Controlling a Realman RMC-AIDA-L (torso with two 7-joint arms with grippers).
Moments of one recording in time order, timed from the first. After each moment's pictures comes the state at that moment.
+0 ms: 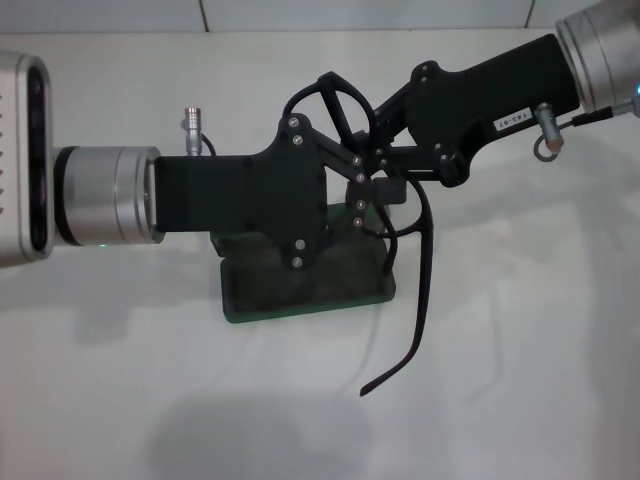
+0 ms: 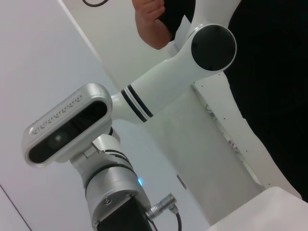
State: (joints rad) left arm -0.60 -2.09 0.94 0.62 1.65 1.80 -0.54; right arm 0.96 2.00 -1.01 -0.75 -1.94 -1.67 1.54
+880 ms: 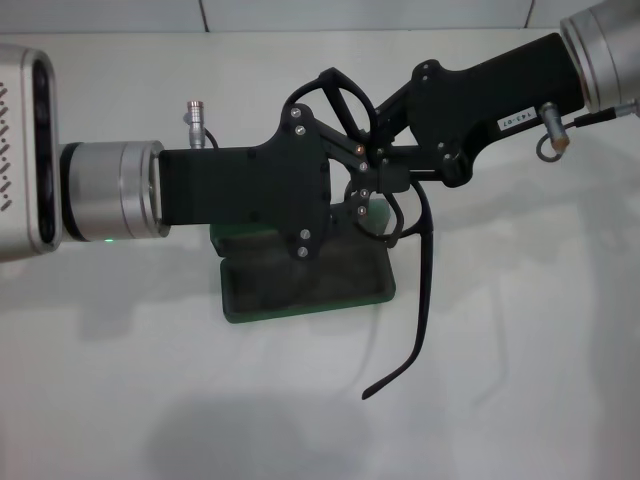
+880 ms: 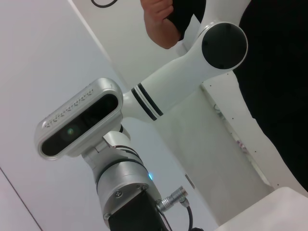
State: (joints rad) left arm -0.60 -2.10 0.94 0.60 1.63 1.78 -0.54; right arm 0.95 2.00 -1.01 -0.75 -1.92 -1.68 1.54
